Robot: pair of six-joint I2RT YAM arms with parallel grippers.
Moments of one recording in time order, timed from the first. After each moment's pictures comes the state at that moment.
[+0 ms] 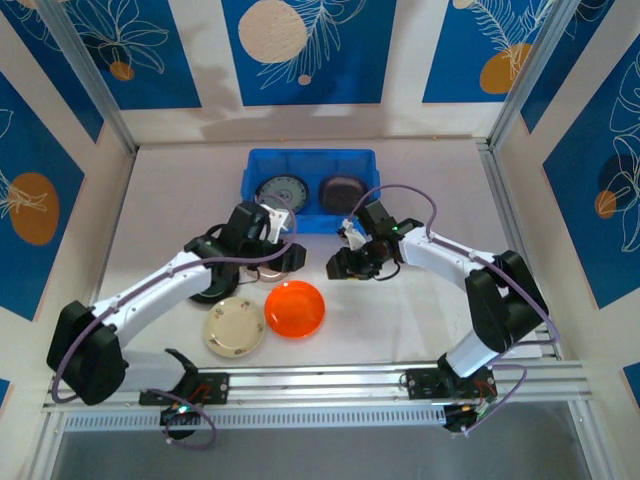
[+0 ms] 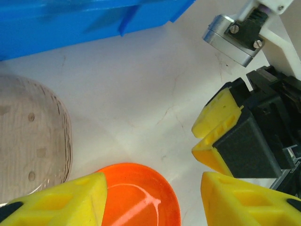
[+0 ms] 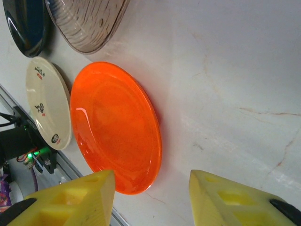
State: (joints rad) left arm -0.64 1.28 0.93 -0.44 0.28 -0.40; right arm 0.55 1.58 0.98 -0.59 -0.58 0.40
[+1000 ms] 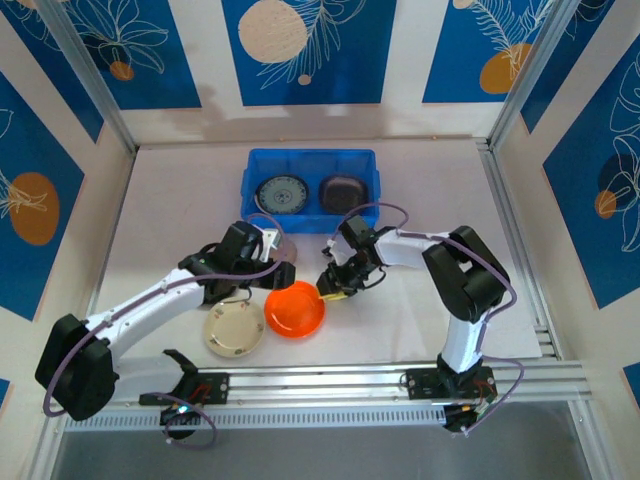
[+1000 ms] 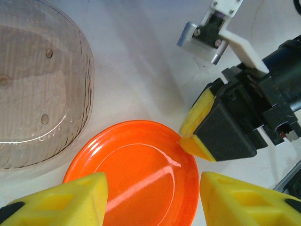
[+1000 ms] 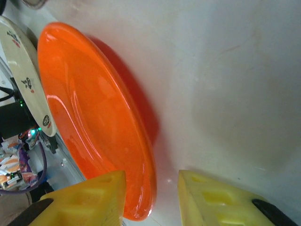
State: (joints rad) left arm -0.65 1.20 0.77 -0.43 0.26 -0.48; right arm 0.61 1.83 0.98 -0.50 -0.75 0.38
